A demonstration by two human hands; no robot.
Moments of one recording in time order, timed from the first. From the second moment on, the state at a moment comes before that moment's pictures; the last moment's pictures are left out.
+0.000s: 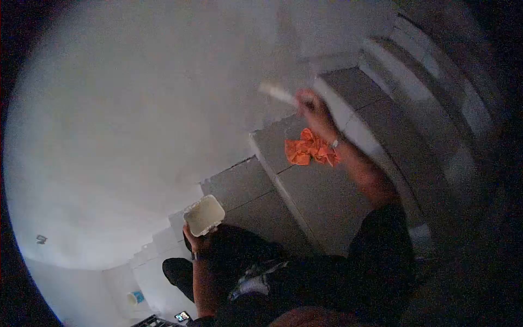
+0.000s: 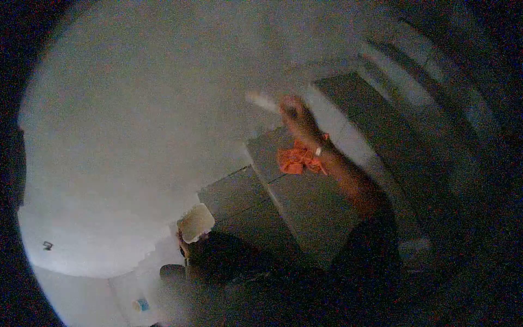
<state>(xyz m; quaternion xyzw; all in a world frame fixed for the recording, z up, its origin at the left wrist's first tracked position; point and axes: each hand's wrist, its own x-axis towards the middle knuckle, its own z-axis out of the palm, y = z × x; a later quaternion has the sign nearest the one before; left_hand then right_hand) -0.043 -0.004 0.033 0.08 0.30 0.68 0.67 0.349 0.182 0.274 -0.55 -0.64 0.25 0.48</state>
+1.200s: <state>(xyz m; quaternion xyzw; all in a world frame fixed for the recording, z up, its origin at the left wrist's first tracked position) 0.114 0.046 0.114 0.15 0.22 0.68 0.68 0.367 0.111 0.256 -0.12 -0.93 0.09 0.33</state>
